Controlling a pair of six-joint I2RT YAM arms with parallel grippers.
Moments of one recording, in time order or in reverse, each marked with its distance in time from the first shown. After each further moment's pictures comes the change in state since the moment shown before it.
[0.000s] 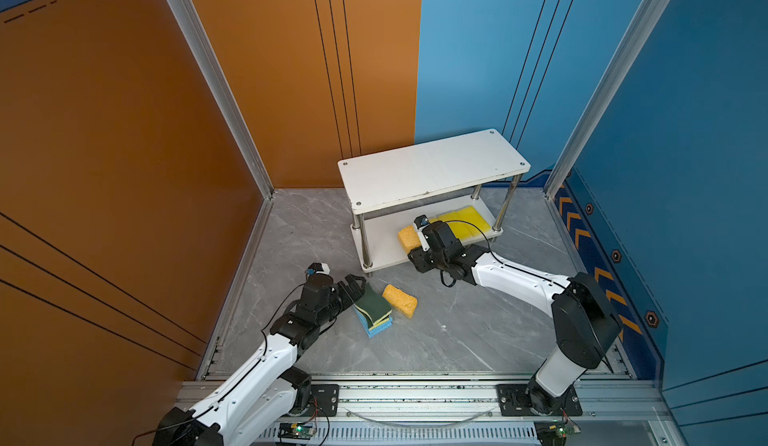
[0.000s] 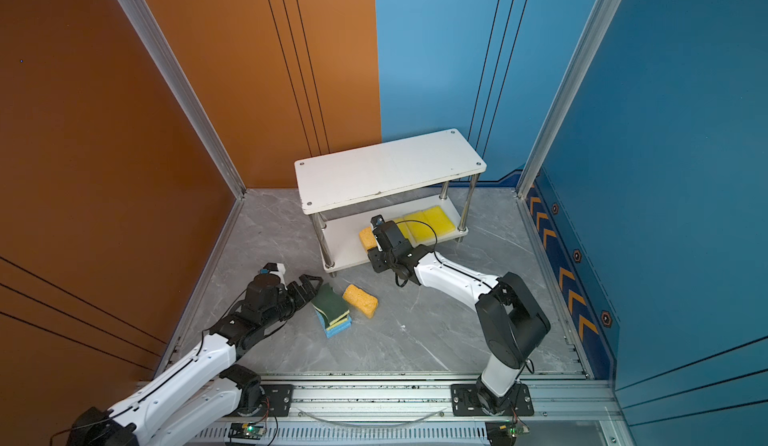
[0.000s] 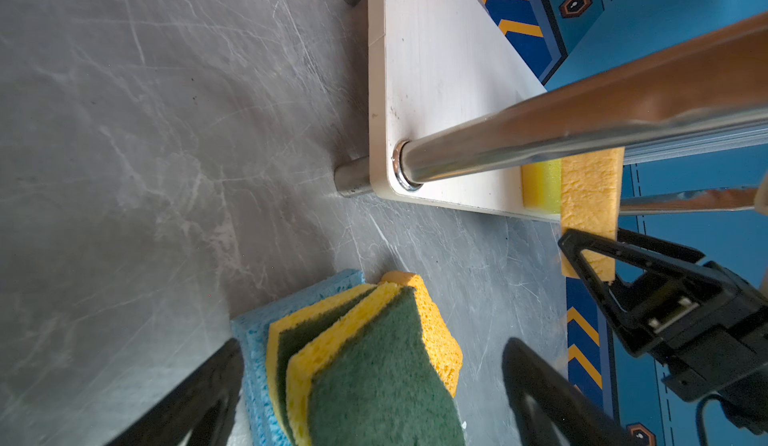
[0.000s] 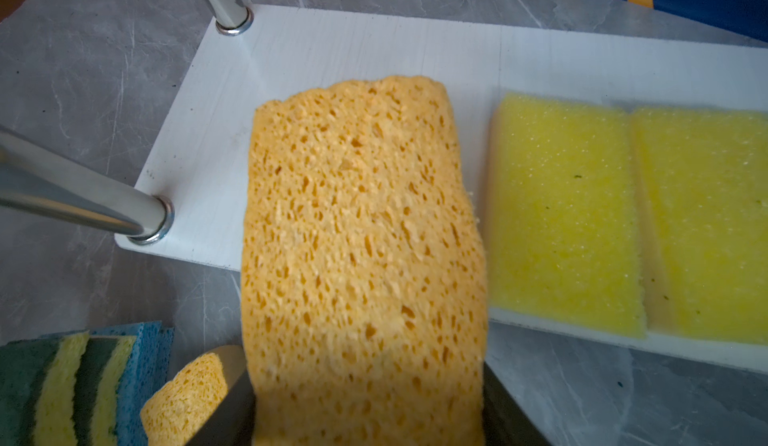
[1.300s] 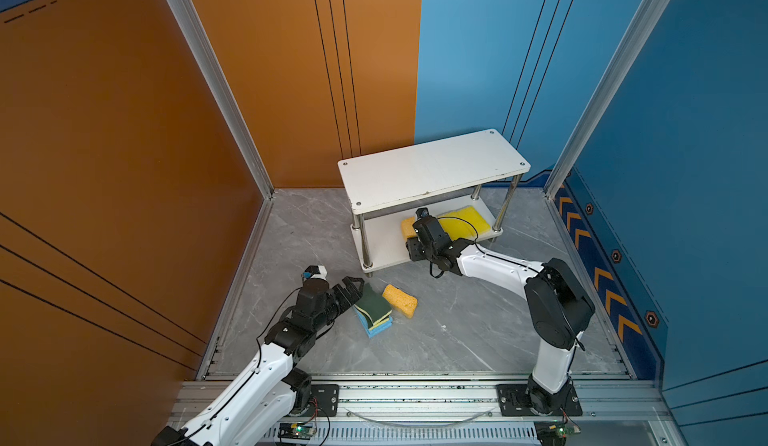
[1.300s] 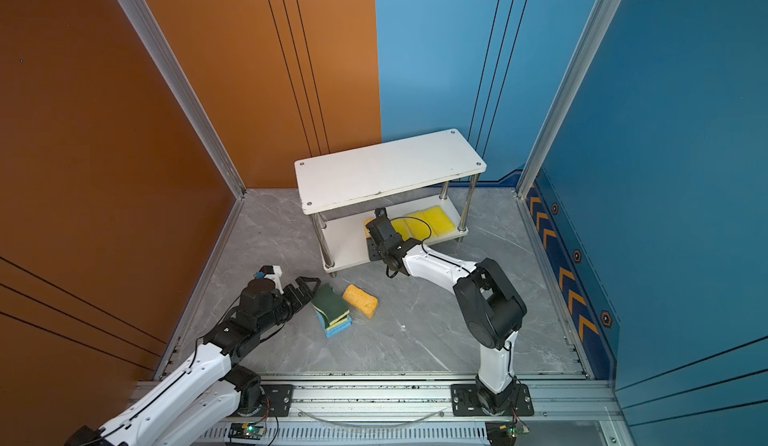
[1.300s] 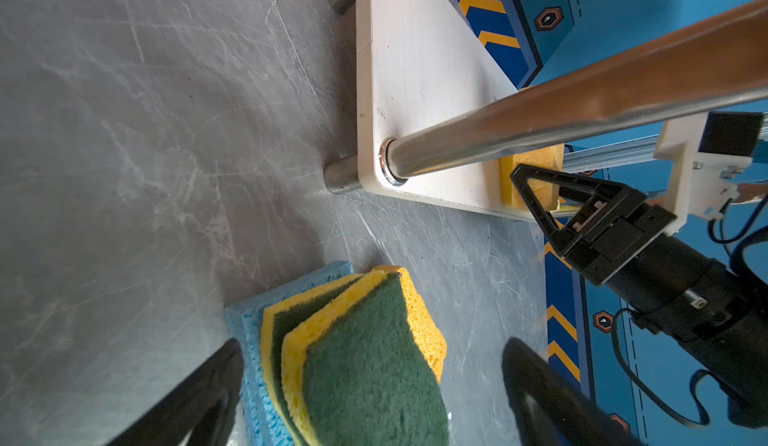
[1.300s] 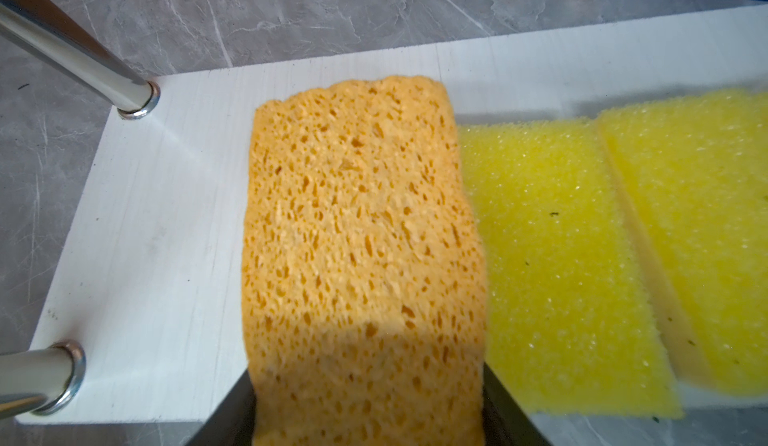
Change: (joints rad) left arm 0.000 -0.097 -0.029 -0.023 0.007 -0.023; right arm -0.007 0.157 0.111 0.045 0.116 0.168
